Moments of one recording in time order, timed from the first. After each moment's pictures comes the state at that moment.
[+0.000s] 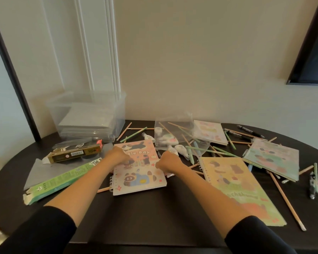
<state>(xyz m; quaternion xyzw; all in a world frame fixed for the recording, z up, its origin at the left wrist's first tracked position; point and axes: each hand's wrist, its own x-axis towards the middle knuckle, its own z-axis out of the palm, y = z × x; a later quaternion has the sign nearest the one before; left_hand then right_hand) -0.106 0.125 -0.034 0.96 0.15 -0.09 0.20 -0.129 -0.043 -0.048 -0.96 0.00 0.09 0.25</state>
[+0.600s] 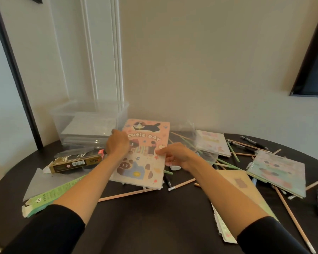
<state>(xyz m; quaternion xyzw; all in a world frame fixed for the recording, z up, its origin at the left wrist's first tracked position) -0.082 0.116 0.008 0.89 0.19 0.18 0.37 -0.125 -0.061 0.010 -0.76 0.01 0.13 0.64</state>
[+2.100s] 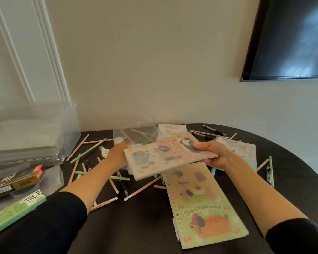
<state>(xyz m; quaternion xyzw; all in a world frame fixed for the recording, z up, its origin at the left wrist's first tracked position) -0.040 -0.005 -0.029 0.98 -0.17 0.02 0.04 -0.140 -0.272 0.002 -0.57 0.19 0.09 0.80</state>
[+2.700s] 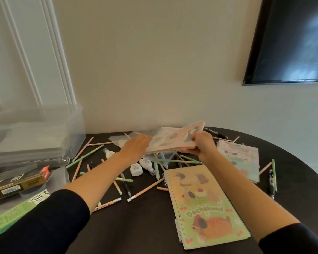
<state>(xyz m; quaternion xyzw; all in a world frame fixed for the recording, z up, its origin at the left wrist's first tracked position) -0.042 -0.031 -0.012 0.93 -0.32 0.16 0.02 -0.129 -0.219 0.024 -0.63 0.20 -0.13 0.74</state>
